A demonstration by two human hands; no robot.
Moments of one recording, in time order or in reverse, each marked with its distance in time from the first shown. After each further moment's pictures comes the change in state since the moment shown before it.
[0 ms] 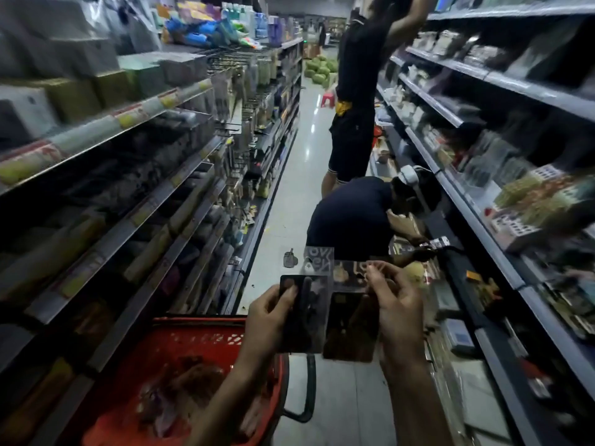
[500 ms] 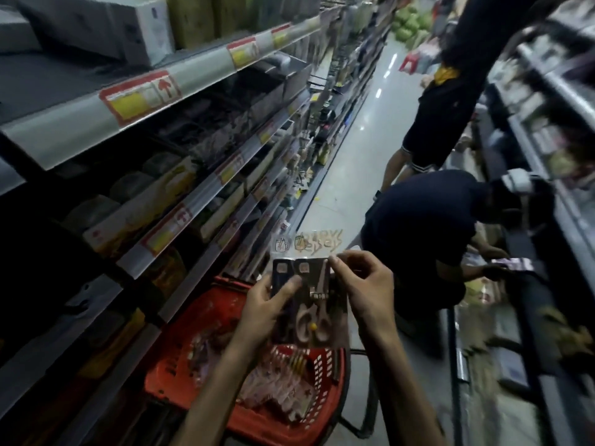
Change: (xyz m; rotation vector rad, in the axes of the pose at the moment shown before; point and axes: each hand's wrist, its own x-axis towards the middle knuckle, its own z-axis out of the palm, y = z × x) left_hand 0.066 -0.054 -0.167 -0.144 0.158 -0.039; right_hand 0.017 0.098 0.198 -0.379 -0.413 0.007
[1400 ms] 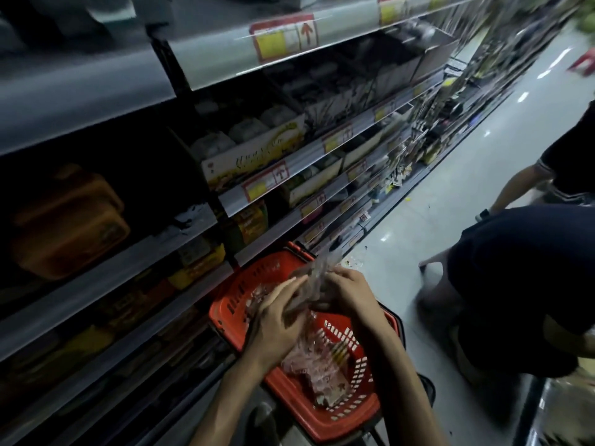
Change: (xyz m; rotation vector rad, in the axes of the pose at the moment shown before) left_hand -0.055 -0.098 -0.072 0.647 0.366 0.287; right_hand -0.015 0.035 0.104 -0.015 -0.669 0.478
